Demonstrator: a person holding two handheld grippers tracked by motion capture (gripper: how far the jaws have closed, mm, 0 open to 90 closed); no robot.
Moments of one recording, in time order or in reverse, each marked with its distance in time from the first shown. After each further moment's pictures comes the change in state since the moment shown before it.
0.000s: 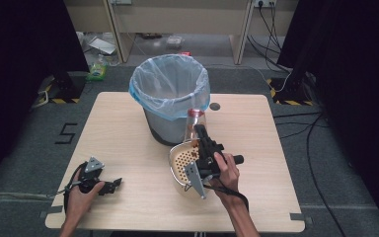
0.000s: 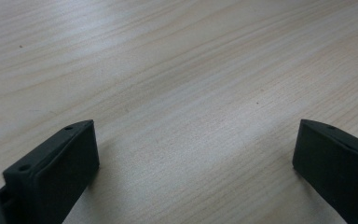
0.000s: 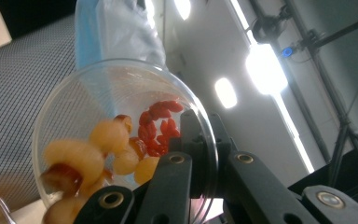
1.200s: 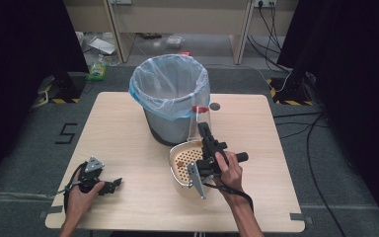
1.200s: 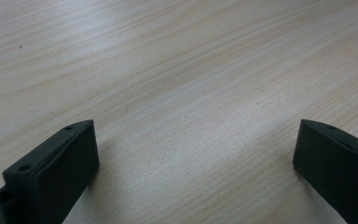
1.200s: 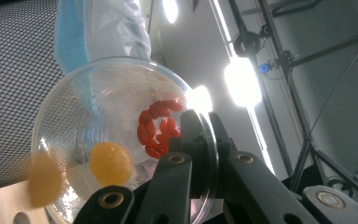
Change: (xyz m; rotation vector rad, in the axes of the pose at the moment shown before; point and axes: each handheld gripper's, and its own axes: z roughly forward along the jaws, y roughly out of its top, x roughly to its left) left arm 0.000 0.000 0.000 0.001 0.000 0.004; right arm 0.001 -0.009 0.002 -0.004 -0.067 -0.129
